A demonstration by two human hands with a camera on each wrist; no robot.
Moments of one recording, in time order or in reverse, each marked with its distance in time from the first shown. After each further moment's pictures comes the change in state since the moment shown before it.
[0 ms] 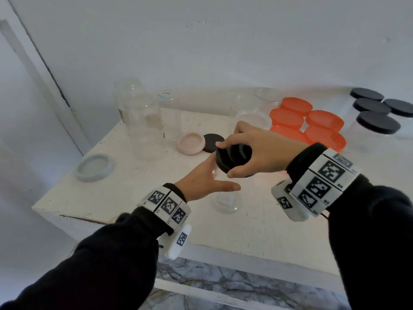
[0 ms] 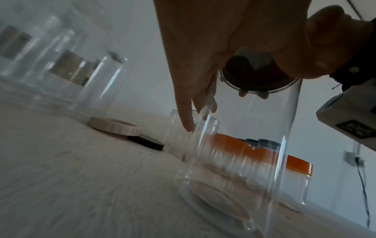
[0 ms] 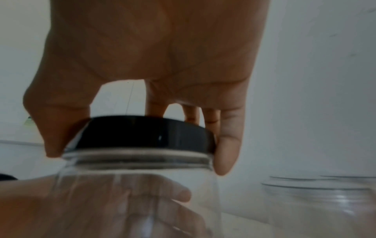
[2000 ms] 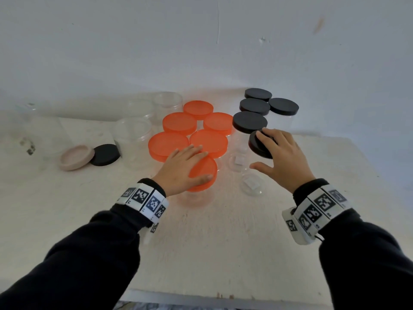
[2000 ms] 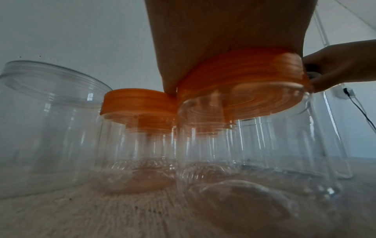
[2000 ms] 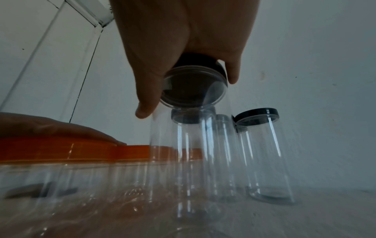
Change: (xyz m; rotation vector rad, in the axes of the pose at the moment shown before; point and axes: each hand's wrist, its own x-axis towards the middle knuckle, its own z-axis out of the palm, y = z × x) left_hand 0.175 0.047 0.189 0.924 -0.057 0.071; right_hand -0.168 0.314 -0.001 -0.236 0.554 0.271
